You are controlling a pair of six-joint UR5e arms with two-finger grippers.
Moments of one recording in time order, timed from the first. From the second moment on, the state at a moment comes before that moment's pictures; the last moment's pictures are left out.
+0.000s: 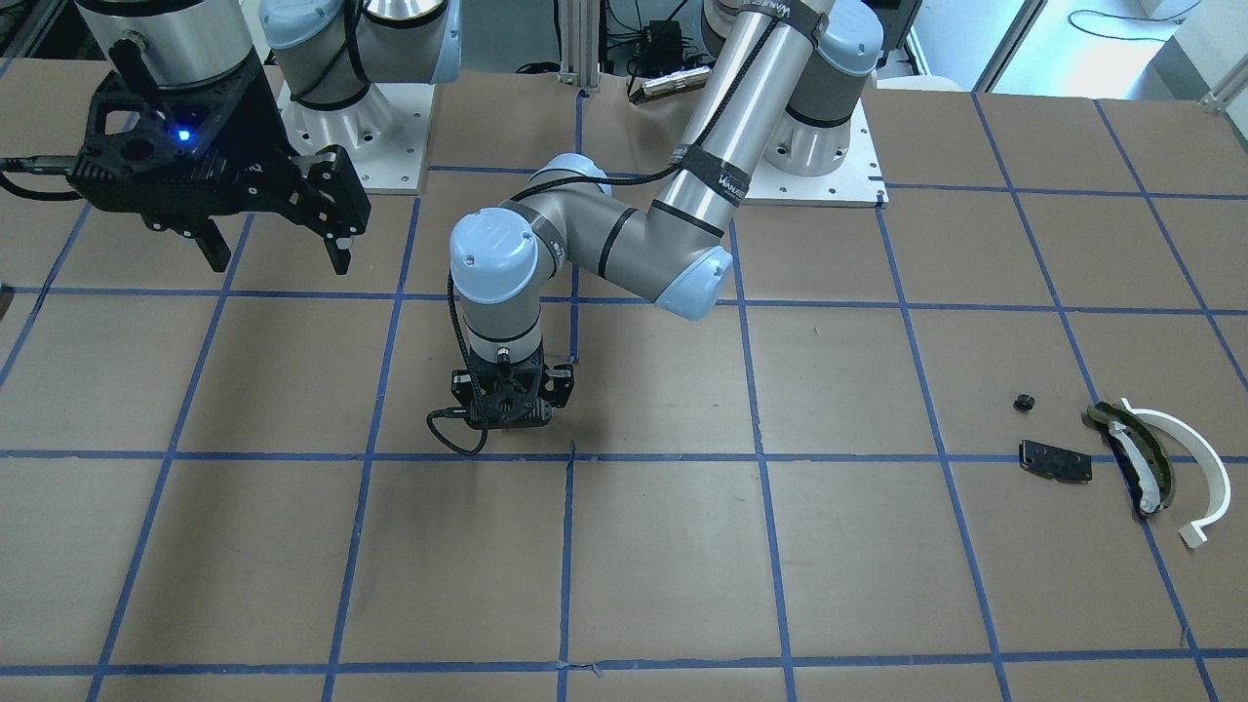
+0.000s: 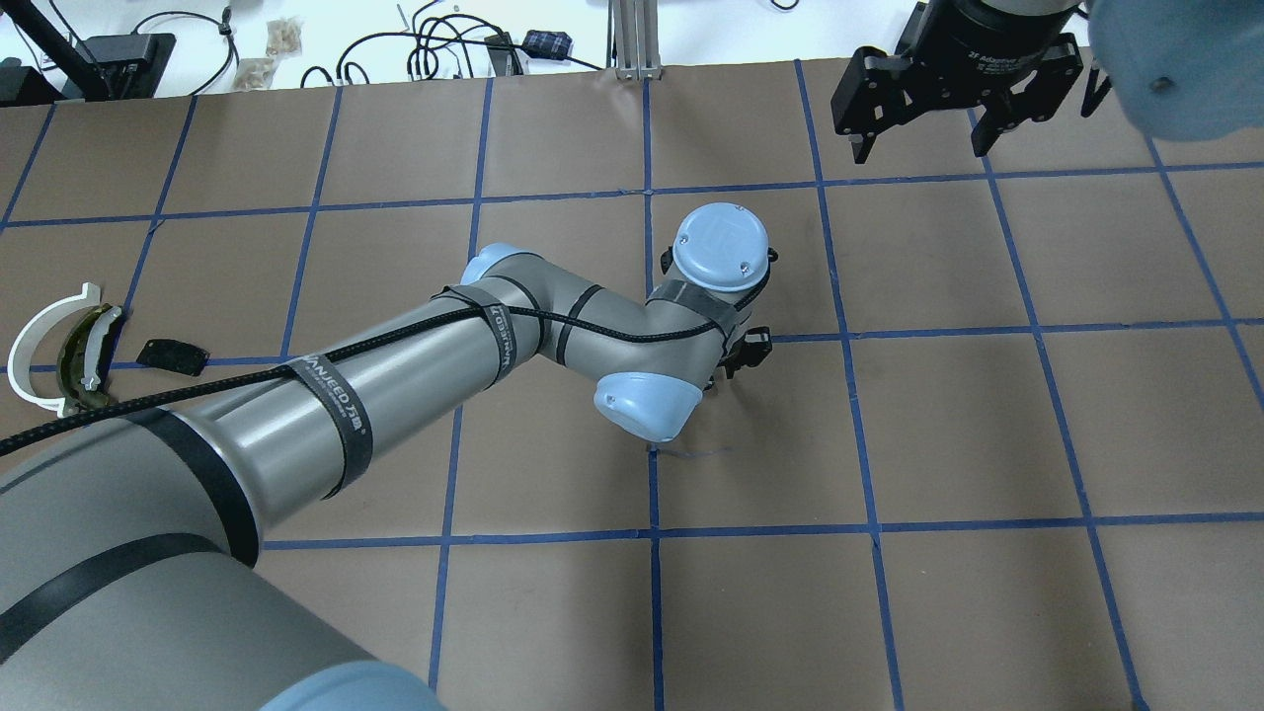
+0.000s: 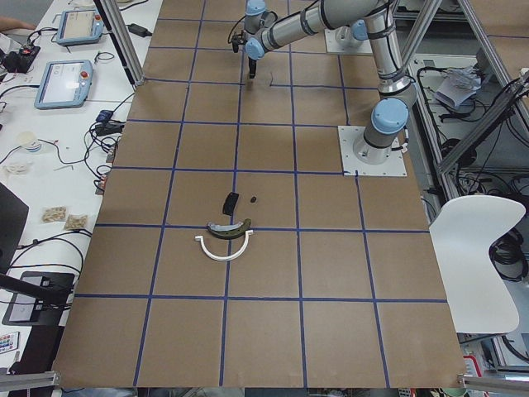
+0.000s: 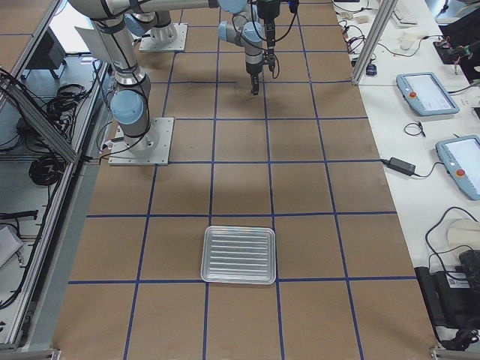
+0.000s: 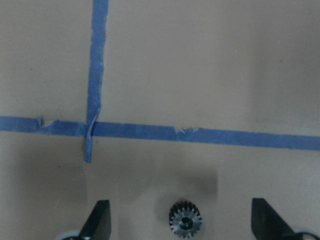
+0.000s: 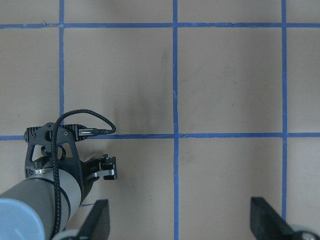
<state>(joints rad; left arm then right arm) -2.11 -2.17 -1.66 -0.83 1.61 -0.60 1.62 -1.54 1.48 -1.65 -1.58 0.05</state>
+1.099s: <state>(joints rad) -2.08 -2.13 -1.66 -0.90 1.62 -0.54 1.62 -1.56 1.48 -1.58 -1.57 0.06</state>
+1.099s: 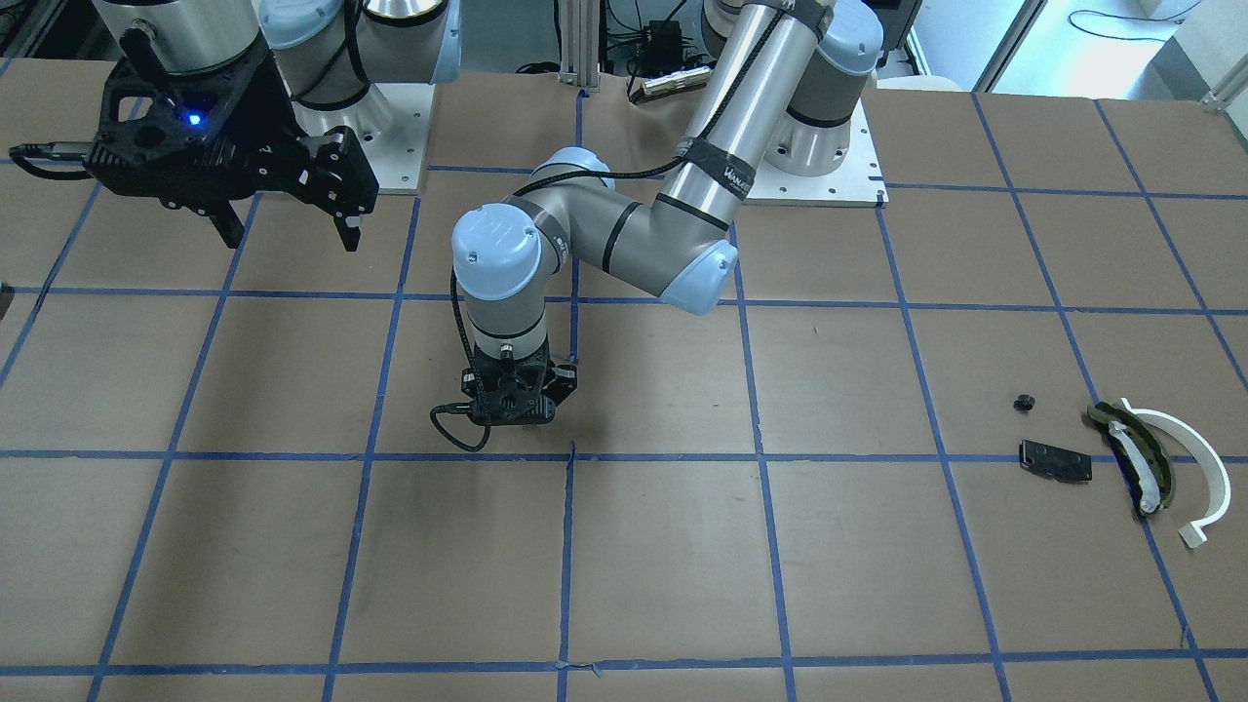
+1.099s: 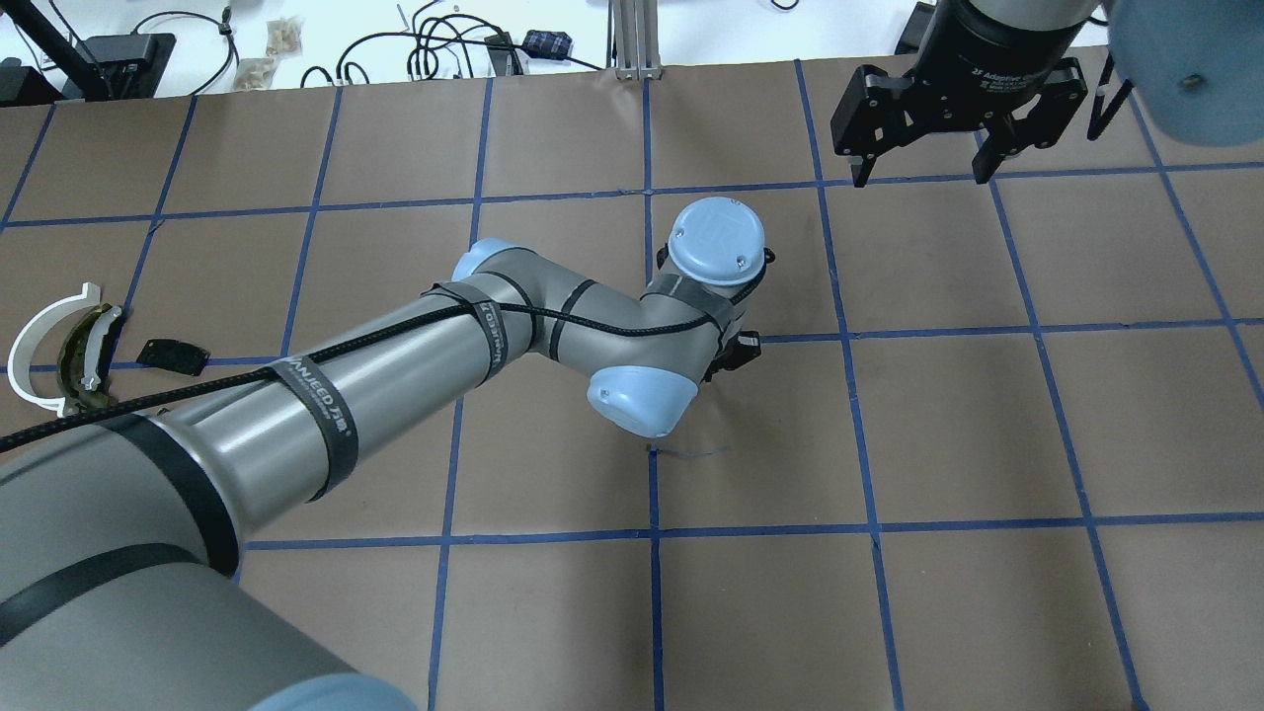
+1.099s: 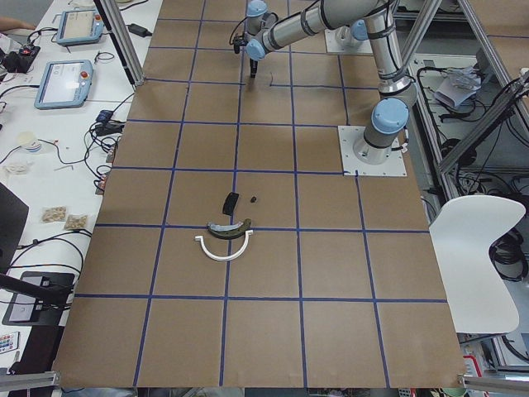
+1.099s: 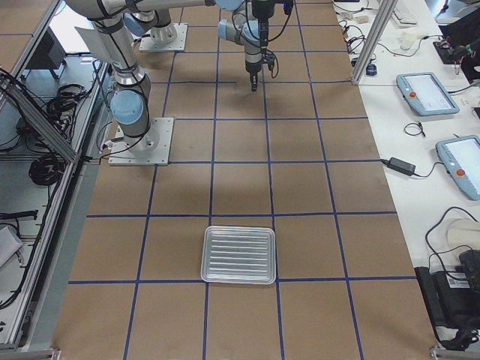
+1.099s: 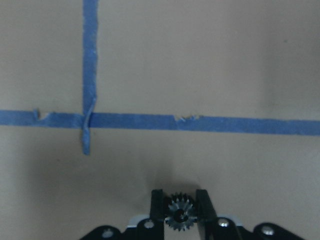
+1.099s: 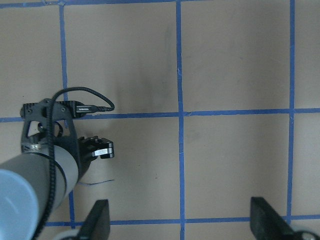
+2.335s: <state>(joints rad) -1.14 -1.90 -1.80 -1.10 1.64 0.55 1.61 -1.56 1.49 -1.60 -1.57 0.13</state>
